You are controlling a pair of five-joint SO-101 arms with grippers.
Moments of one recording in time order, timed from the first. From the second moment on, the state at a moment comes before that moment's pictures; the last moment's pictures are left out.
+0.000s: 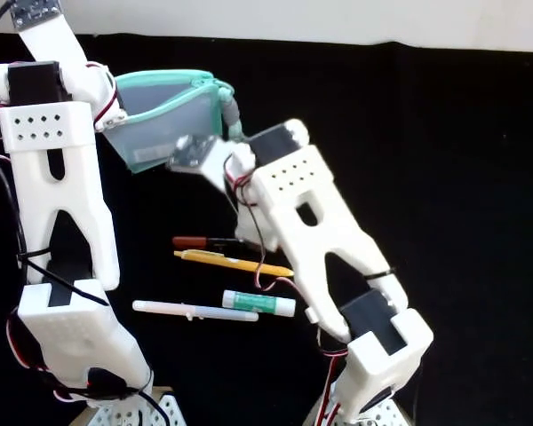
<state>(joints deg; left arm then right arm) -15.0 23.3 -46.7 100.2 22.5 -33.5 9.7 -12.1 99.6 38.6</state>
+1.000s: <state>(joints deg) -15.0 23.3 -46.7 100.2 22.5 -48.2 9.4 22.0 65.7 45.8</state>
